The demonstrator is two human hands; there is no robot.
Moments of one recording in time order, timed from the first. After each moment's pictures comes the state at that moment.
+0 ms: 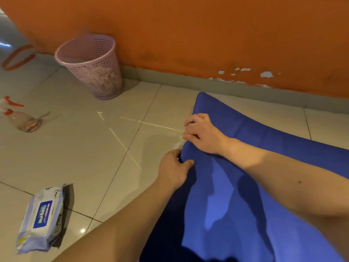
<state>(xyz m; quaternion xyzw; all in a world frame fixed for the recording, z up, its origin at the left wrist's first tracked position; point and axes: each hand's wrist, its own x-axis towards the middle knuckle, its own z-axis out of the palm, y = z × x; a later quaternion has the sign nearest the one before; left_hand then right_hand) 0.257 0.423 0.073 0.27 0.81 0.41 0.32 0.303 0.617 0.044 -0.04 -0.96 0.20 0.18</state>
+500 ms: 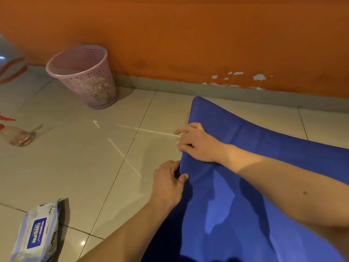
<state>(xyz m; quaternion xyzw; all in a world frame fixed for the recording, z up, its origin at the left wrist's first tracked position) 0.255 0.413 0.049 0.37 0.83 0.36 0.22 0.303 0.614 0.049 -0.04 -0.97 0.23 0.09</state>
